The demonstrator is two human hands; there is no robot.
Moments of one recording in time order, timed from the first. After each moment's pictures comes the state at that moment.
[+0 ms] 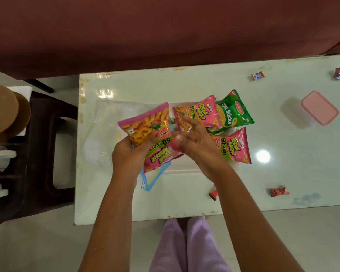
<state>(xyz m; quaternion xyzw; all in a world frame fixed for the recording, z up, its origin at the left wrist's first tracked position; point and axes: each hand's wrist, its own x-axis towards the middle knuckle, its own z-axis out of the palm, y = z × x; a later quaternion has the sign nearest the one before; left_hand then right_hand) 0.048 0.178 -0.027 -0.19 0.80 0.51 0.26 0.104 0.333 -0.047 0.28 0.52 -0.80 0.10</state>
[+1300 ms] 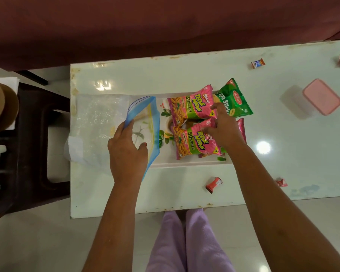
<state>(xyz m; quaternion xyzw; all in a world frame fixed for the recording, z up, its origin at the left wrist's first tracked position) 0.065 0.185 -0.049 -0.05 0.95 0.27 0.14 0.099 0.415 -0.113 0.31 0.85 -0.40 0.13</state>
